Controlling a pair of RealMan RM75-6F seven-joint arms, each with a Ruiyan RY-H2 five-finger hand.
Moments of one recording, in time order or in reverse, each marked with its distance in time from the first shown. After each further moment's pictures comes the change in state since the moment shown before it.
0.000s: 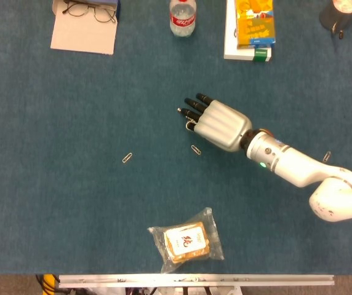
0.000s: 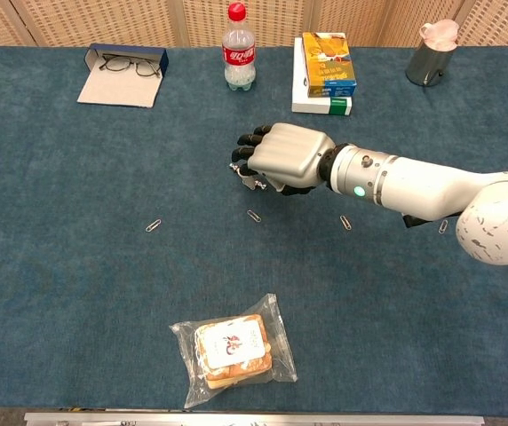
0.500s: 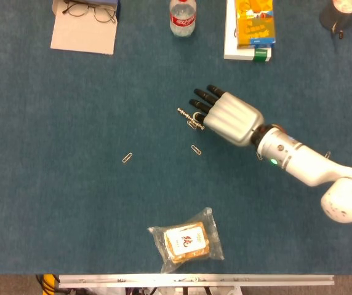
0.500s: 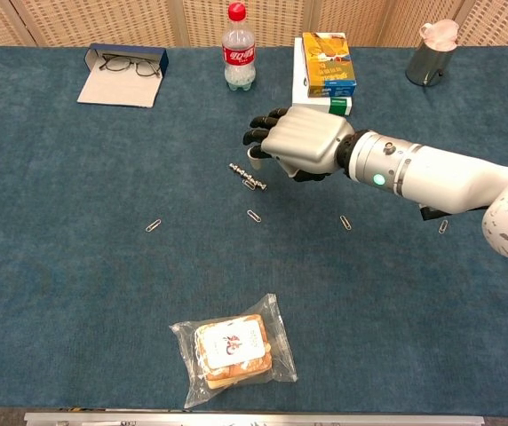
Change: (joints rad) left arm -0.020 0.011 0.009 -0.035 -0.003 0.011 0.034; right arm -0.046 0.067 0.031 -0.069 -0.005 0.024 -0.015
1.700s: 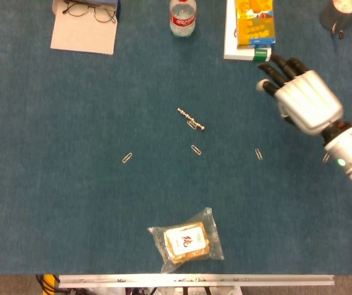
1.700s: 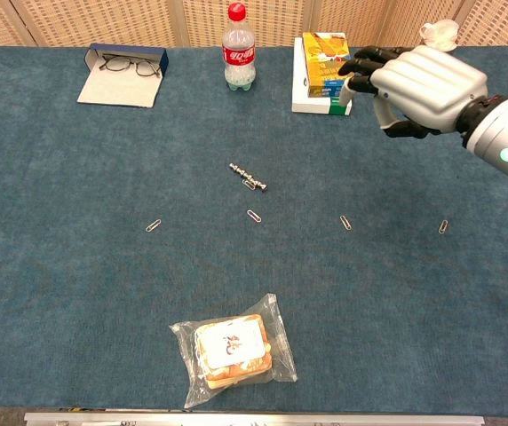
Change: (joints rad) left arm -0.040 0.021 0.068 -0.058 -0.009 0.072 0.012; right arm -0.291 0.233 0.058 -0.217 -0.032 0.257 0.058
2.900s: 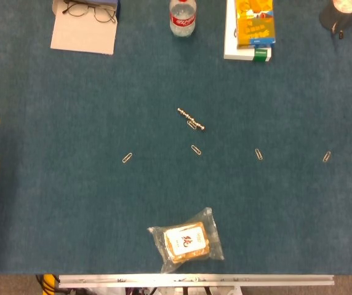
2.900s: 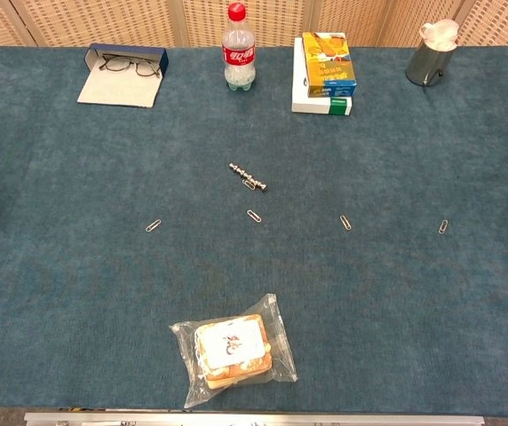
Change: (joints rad) left arm -0.226 0.000 0.114 -0.239 -0.094 0.018 0.259; right arm -0.381 0.211 -0.029 -0.040 -0.078 0.408 0.363
